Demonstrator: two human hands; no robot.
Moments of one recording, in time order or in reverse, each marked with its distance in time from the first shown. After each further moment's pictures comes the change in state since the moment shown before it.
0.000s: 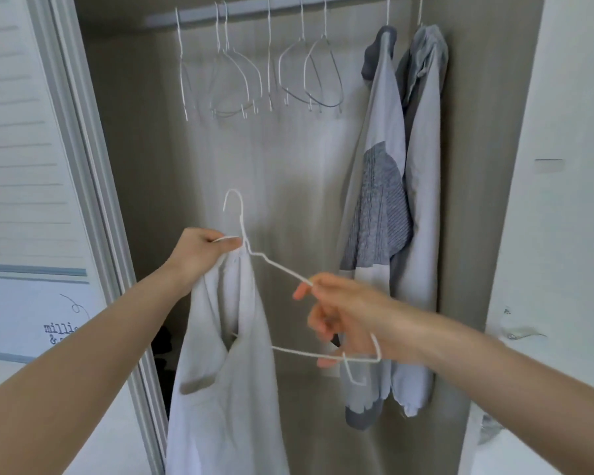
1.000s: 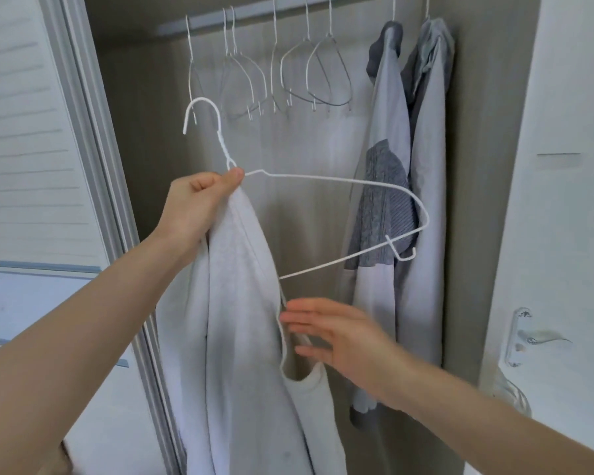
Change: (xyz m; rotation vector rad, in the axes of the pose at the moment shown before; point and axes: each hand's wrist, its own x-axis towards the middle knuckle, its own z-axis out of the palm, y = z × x) left_hand -0.044 0.096 0.000 -0.232 0.142 0.243; right_hand 0.002 0.044 0.009 0.287 0.053 -0.165
